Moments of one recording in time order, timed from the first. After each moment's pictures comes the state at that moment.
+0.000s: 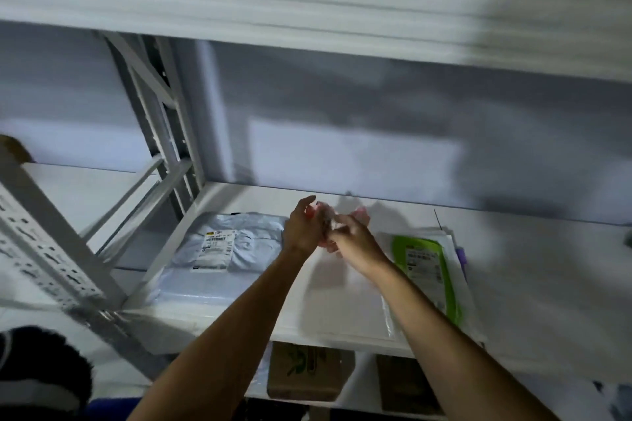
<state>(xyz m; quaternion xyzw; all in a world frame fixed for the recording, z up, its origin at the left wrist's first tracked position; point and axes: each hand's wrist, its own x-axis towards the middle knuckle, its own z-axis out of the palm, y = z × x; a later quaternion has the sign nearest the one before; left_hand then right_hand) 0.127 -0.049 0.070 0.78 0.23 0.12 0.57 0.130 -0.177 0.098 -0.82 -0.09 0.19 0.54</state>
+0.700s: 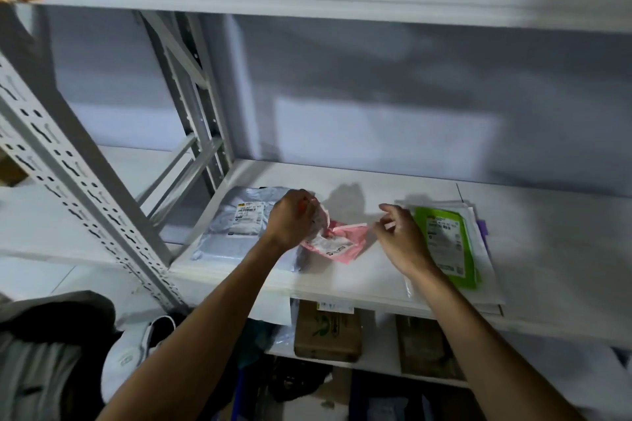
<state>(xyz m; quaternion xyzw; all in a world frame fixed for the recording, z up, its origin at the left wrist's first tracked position) 0.032 -0.002 0.098 0.91 0.12 0.14 0.38 0.085 -0.229 0.083 -0.88 -0.11 0.05 0.46</state>
